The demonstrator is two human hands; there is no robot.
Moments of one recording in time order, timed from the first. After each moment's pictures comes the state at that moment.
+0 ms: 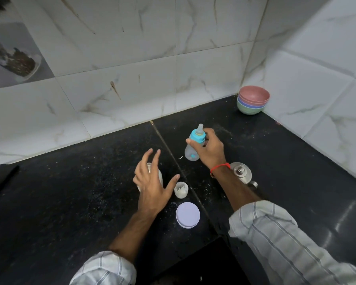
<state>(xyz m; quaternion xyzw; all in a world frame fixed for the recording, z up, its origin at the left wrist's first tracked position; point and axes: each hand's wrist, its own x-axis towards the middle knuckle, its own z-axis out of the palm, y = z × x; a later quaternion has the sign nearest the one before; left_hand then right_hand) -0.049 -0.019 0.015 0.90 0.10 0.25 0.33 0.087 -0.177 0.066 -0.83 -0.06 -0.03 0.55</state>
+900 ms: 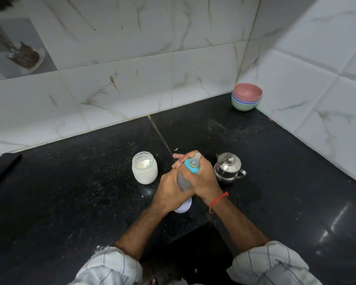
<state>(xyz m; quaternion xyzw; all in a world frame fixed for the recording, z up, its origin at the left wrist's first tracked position) -0.085 -0.079 0.036 0.84 0.02 0.07 0.54 -0.045 -0.194 0.071 -0.70 -0.17 0.03 0.69</state>
